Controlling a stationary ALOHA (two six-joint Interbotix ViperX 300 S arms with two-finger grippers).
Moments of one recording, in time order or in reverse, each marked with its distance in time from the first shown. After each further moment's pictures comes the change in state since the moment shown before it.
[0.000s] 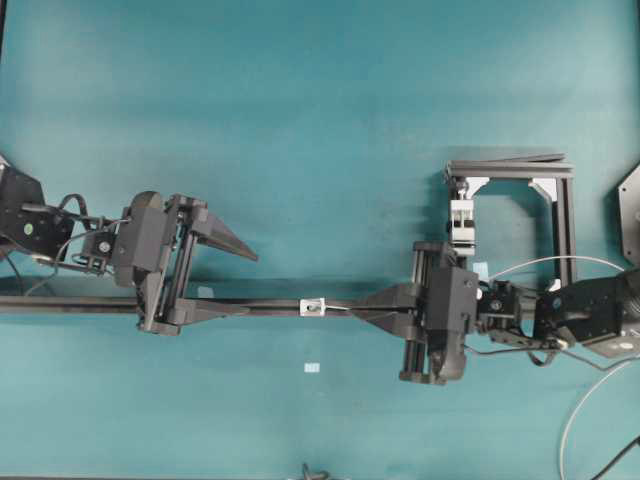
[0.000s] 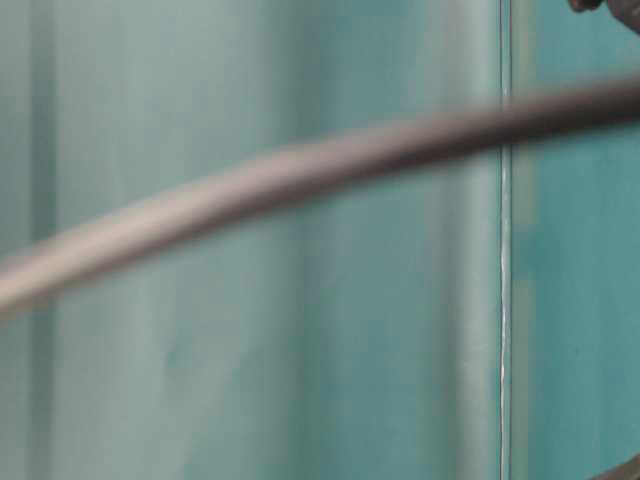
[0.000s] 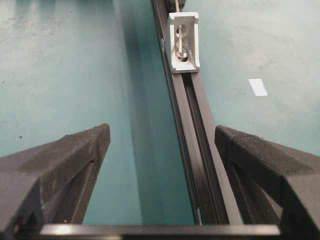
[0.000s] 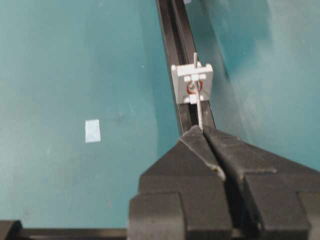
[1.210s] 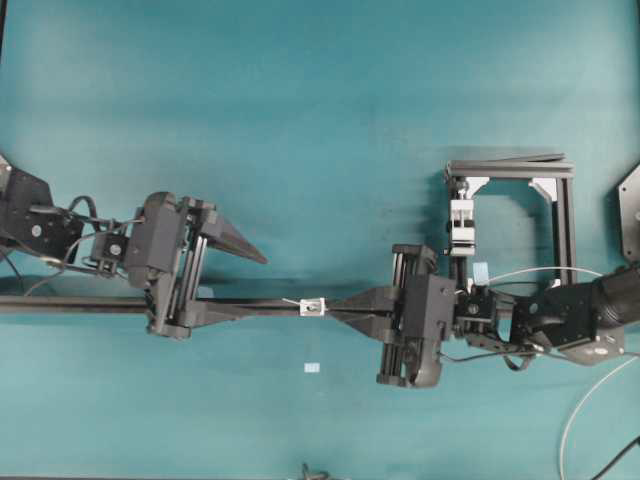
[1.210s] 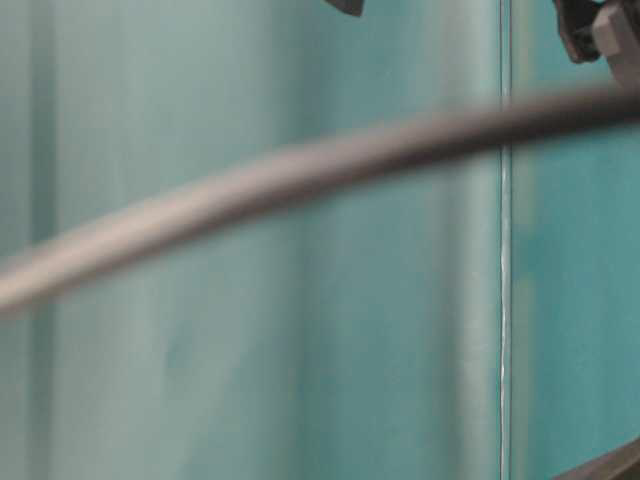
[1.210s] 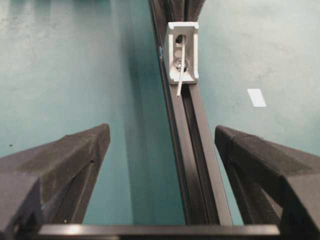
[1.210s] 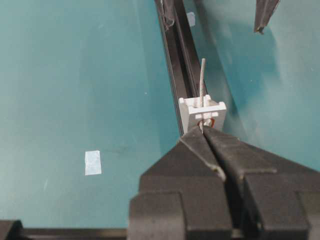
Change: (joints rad) left arm 0.000 0.008 -0.048 0.000 0.061 -0.034; right arm -0.018 0.051 -0.078 0.002 0.003 -0.046
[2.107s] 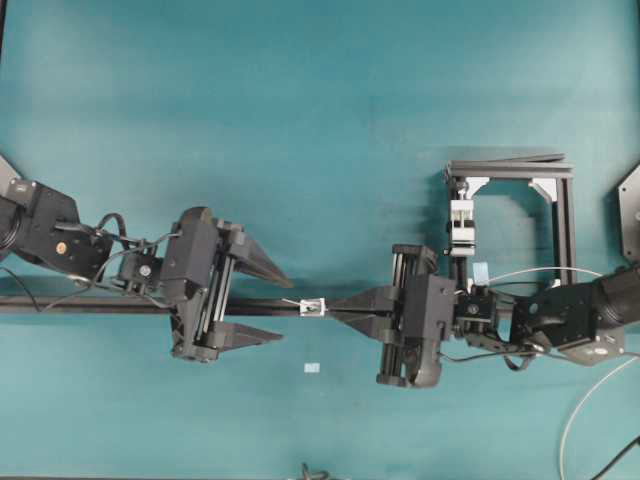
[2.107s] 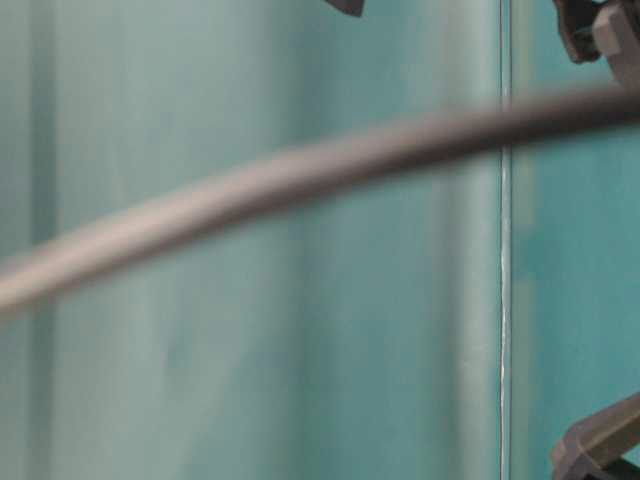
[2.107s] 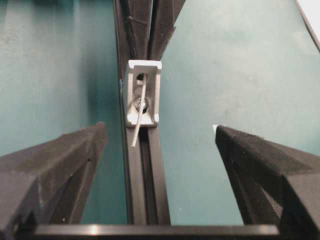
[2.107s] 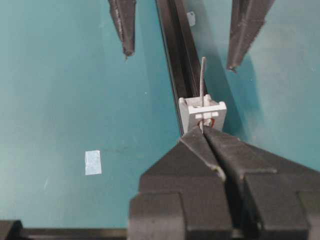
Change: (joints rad) left arm -0.040 0.025 -0.132 0.002 0.118 -0.103; right arm 0.000 0.000 0.000 0.000 0.002 0.000
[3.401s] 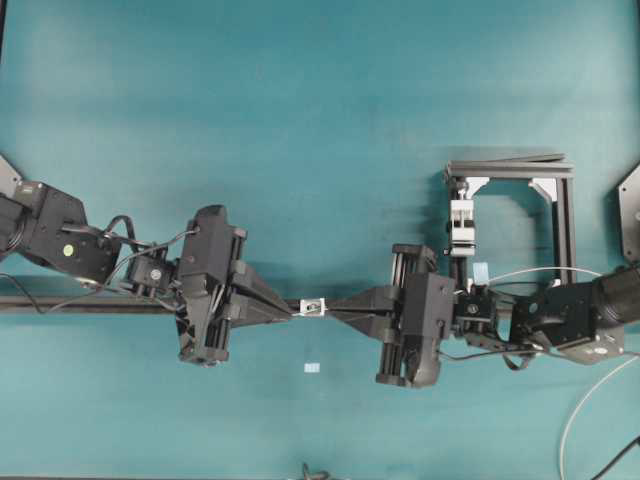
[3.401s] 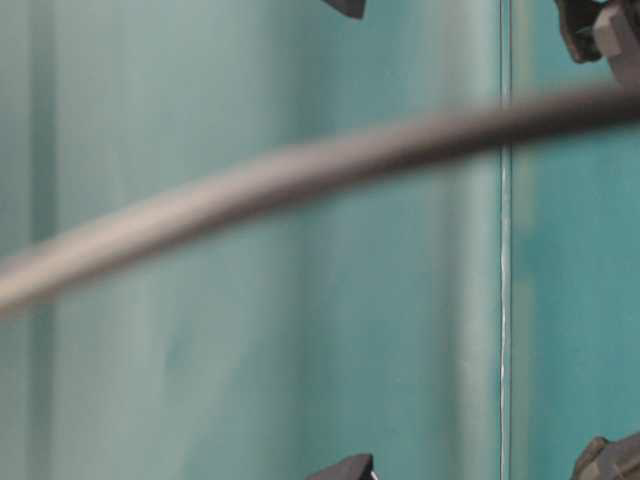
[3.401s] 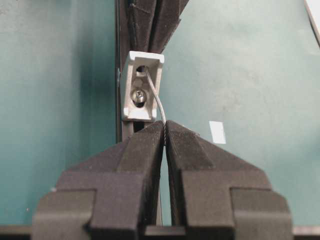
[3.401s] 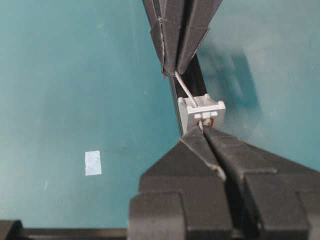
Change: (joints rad) left arm 0.000 0.000 -0.032 0.006 0.098 -0.083; right arm -0.002 -0.002 0.000 0.000 0.009 0.009
